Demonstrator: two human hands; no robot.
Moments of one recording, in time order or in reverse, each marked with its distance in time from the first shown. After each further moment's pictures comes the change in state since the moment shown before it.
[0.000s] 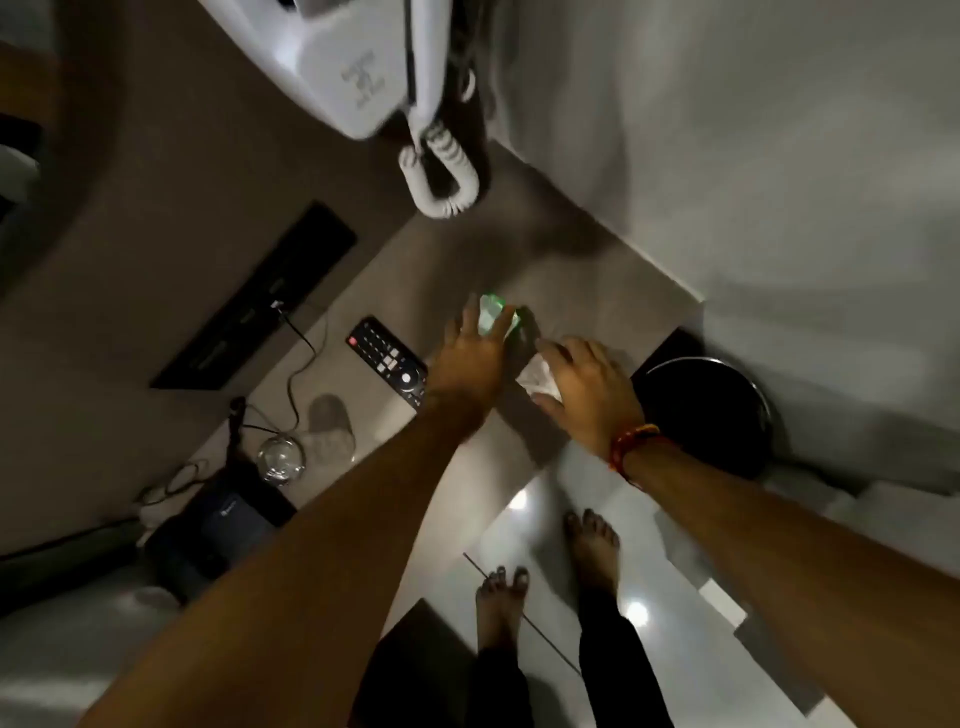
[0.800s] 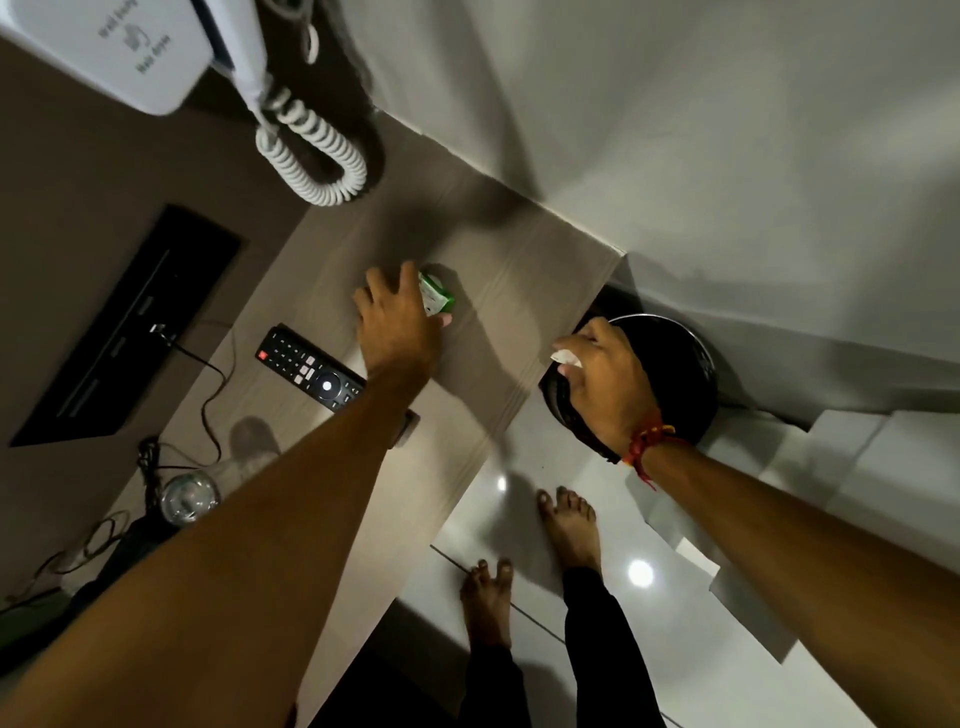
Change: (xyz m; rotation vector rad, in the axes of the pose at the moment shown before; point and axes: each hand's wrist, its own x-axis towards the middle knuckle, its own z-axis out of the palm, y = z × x) left_hand 0.039 0.024 0.009 -0.118 0.242 -0.193; right_hand -0.041 0.077 0.024 0.306 0.272 0.258
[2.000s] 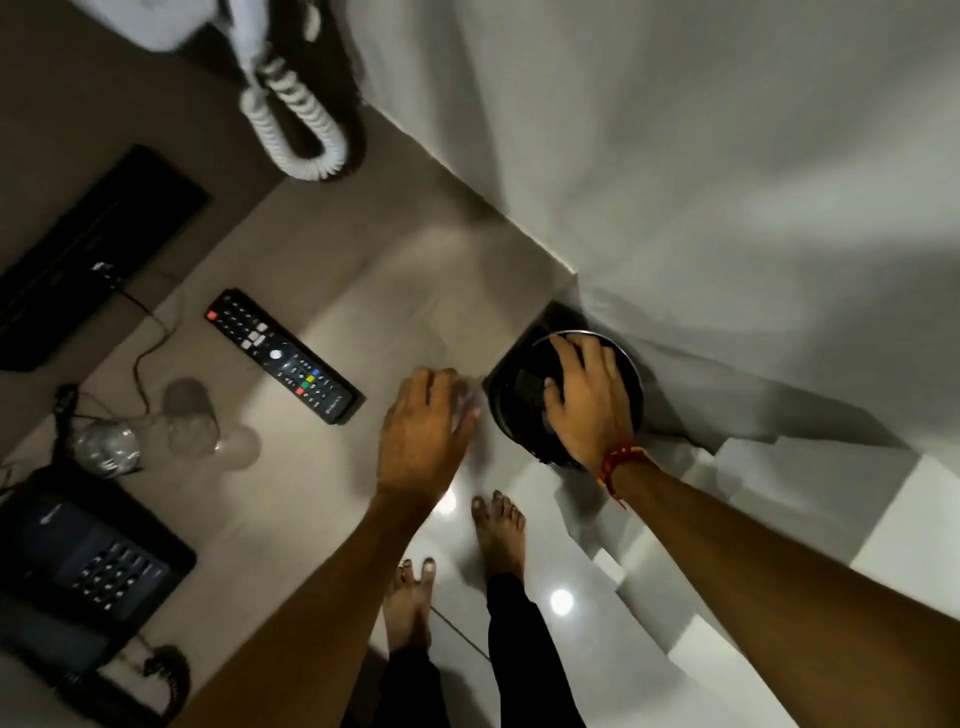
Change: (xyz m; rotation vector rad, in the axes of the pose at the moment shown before) left_hand -0.145 0.022 0.055 -0.224 0.050 0.243; right_hand -0.026 0.028 -0.035 -0.246 -0.049 0.017
